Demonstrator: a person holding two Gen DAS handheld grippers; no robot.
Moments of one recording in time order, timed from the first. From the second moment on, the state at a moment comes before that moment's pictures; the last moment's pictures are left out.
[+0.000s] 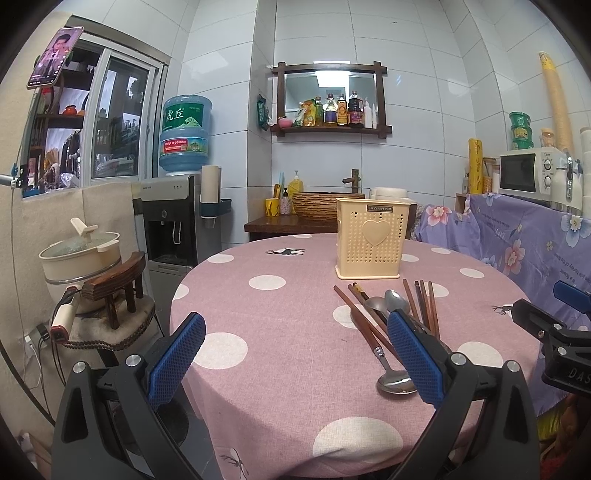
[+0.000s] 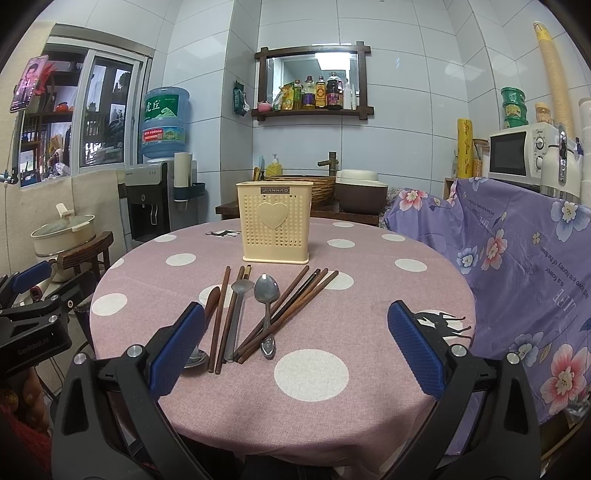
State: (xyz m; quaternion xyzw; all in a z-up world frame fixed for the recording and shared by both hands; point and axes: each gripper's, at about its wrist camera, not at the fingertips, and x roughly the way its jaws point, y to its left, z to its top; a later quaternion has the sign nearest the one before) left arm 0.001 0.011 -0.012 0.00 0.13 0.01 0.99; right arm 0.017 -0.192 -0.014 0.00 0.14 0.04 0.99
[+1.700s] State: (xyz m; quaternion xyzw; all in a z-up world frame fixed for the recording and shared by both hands) left arm 0.134 0.009 -0.022 -0.04 0.37 -0.08 0.92; right arm 0.150 -0.234 -0.032 0.01 0.35 0.00 0.94
